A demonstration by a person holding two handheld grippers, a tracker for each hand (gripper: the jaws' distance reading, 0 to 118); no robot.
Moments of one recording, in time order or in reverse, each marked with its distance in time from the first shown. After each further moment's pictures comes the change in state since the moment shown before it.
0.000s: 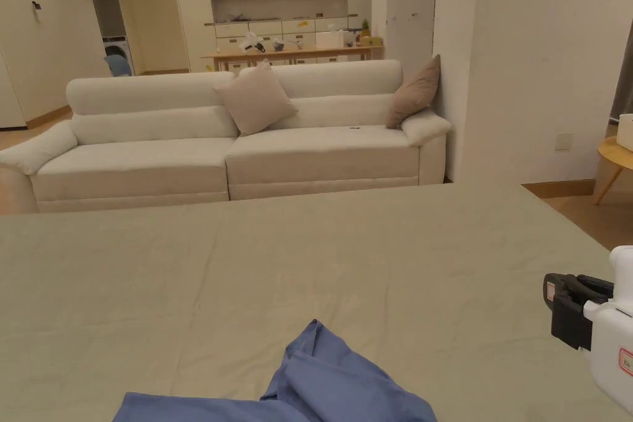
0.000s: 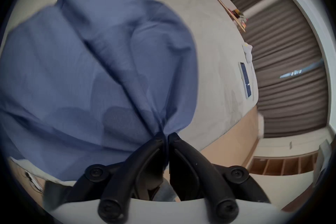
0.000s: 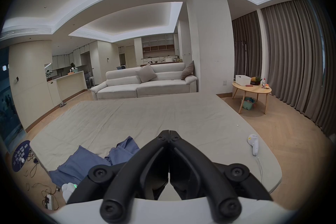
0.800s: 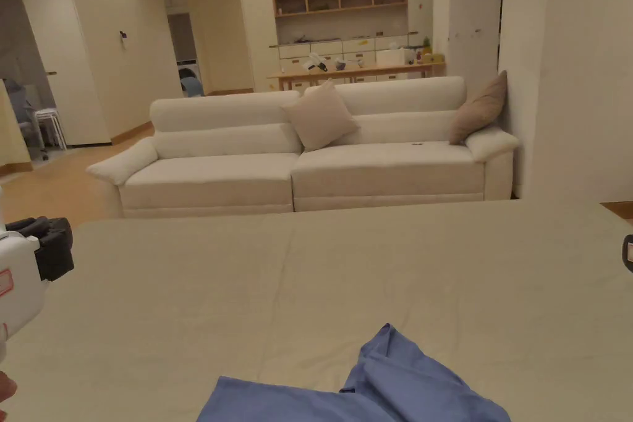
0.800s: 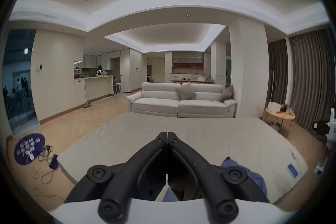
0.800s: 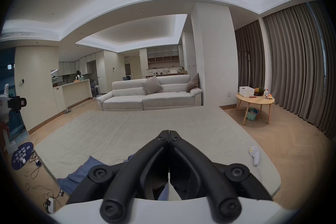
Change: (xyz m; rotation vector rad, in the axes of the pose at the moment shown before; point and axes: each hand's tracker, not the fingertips) left arm -0.089 -0.088 0.499 1.269 0.618 -0.179; right arm -0.034 0.045 0.041 0.105 0.039 0.007
